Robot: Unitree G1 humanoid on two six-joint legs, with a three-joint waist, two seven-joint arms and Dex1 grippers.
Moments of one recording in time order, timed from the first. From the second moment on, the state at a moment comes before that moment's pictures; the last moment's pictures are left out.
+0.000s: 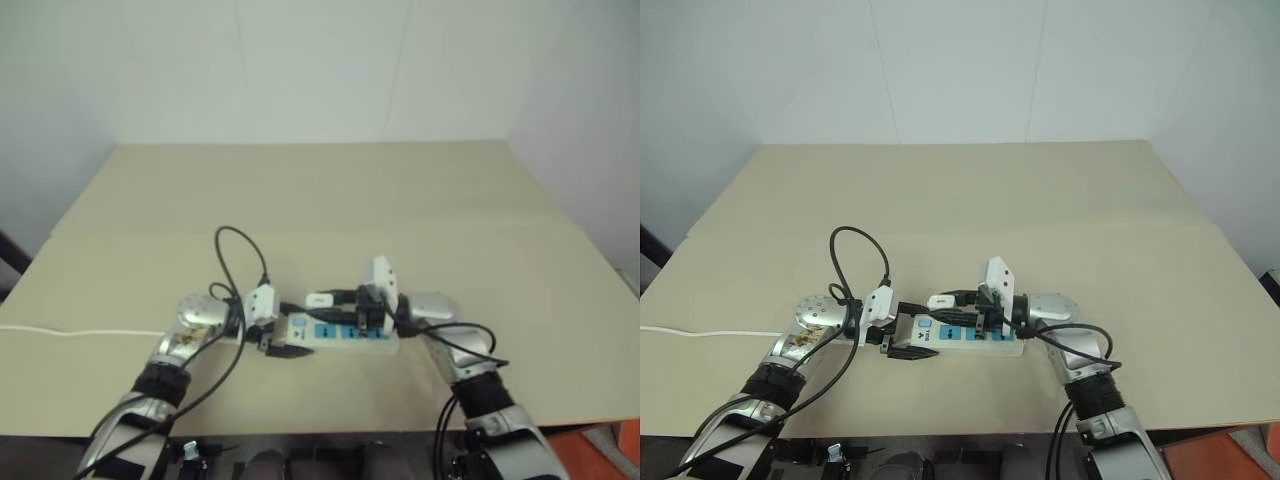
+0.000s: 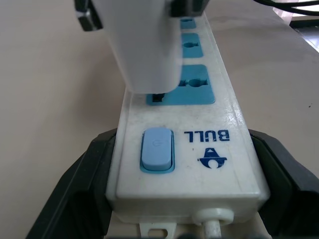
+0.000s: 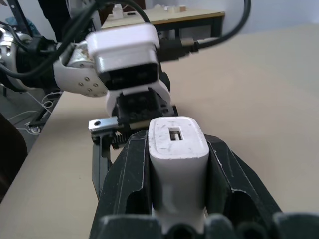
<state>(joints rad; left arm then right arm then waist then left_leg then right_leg) -0.51 0.46 -0.23 0.48 -0.19 -0.19 -1.38 -0.49 -0.28 0.18 0.19 0.32 0.13 1.15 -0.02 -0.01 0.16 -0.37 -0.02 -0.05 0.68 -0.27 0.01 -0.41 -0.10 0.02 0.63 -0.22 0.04</state>
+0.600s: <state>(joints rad) -0.50 0.47 -0.24 0.45 -0.19 -0.17 -1.37 -0.45 -0.29 0.20 0.27 0.30 0.00 1.20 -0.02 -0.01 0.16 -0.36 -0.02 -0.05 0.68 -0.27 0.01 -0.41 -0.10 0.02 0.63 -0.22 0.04</state>
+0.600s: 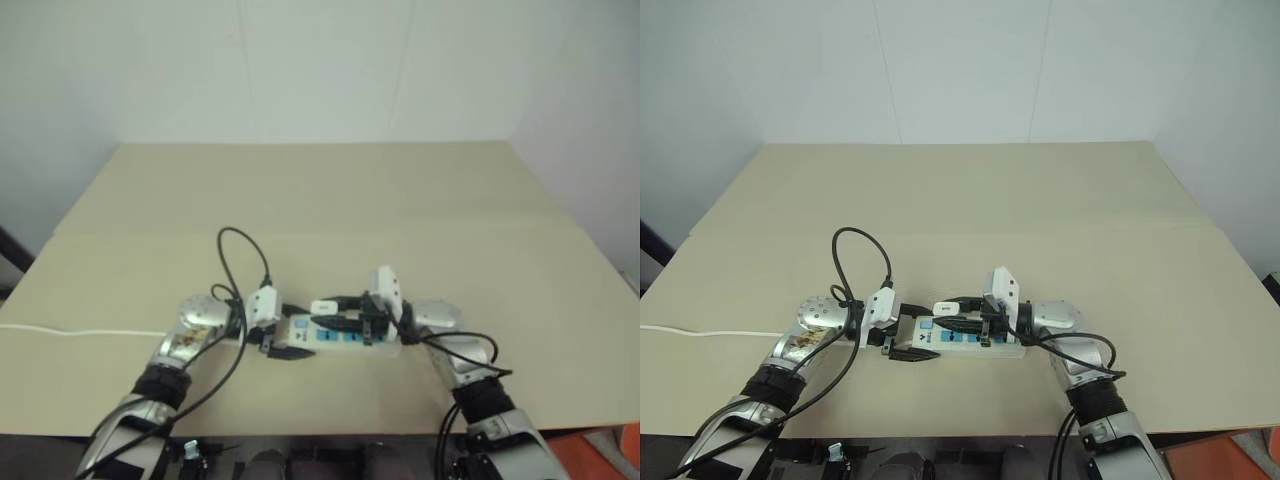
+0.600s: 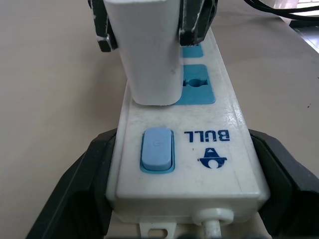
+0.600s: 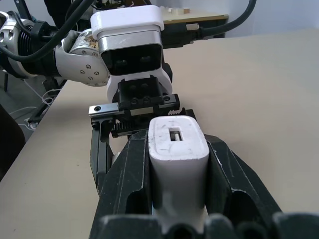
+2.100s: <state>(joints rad) -0.41 0.57 -0.17 0.21 -0.29 0.05 -1.35 -0.50 -0.47 0.22 0.38 0.29 -0.04 1.33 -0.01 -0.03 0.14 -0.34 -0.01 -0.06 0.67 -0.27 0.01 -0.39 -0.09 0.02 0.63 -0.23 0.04</state>
